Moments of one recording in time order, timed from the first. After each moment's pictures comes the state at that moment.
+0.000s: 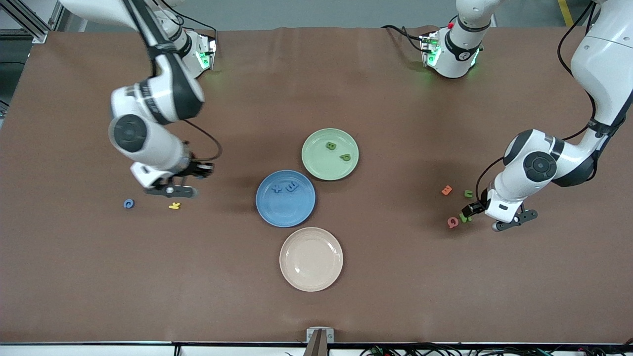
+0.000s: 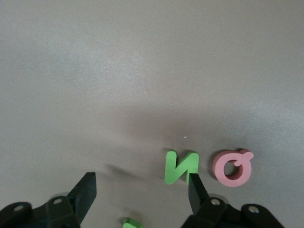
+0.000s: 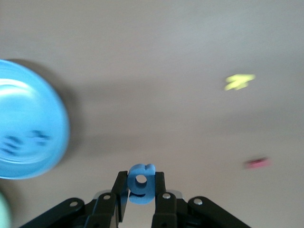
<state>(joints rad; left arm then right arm) 0.71 0.70 -0.78 -1.99 0.81 2.41 -0.89 0.29 0.29 0.10 -1.92 0.04 2.07 0.52</state>
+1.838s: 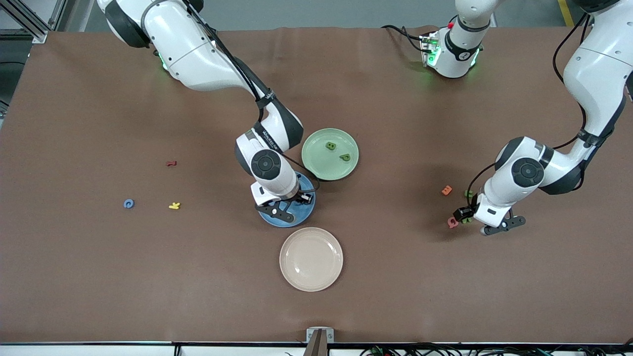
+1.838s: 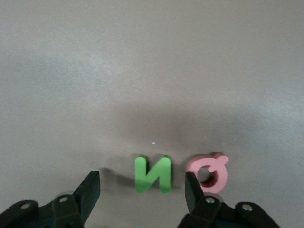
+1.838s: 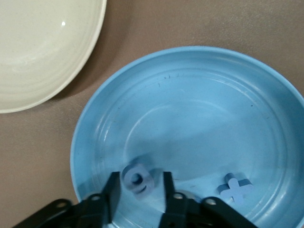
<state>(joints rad) 0.67 0.76 -0.78 -1.94 0.86 2.42 -0.90 0.56 0.82 0.09 -1.46 0.07 2.30 0.97</state>
